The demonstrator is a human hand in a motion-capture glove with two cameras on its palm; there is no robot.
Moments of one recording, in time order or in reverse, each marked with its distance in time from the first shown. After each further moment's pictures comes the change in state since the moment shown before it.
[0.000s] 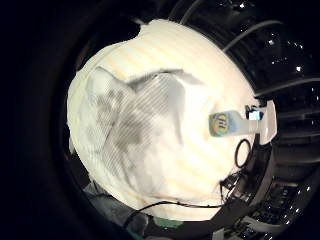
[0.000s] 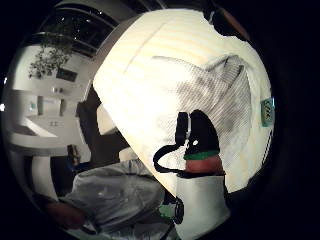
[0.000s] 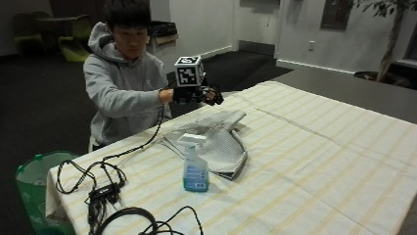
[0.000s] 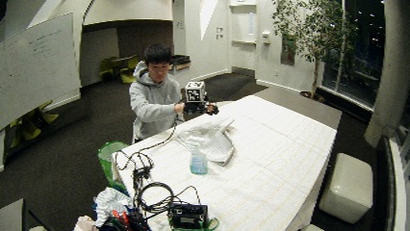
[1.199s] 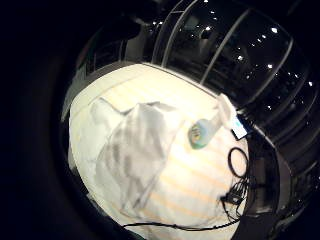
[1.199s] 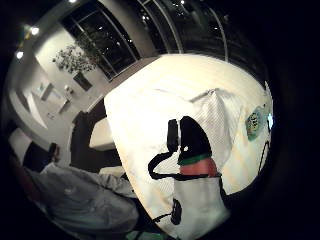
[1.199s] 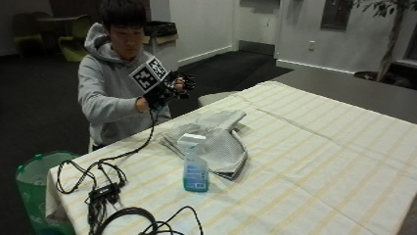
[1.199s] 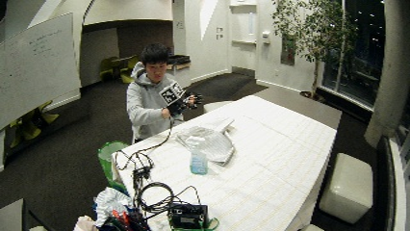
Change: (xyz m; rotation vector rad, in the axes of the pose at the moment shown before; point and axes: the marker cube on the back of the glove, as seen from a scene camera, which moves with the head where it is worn) arm 0.054 0.082 -0.028 0.526 0.028 -0.022
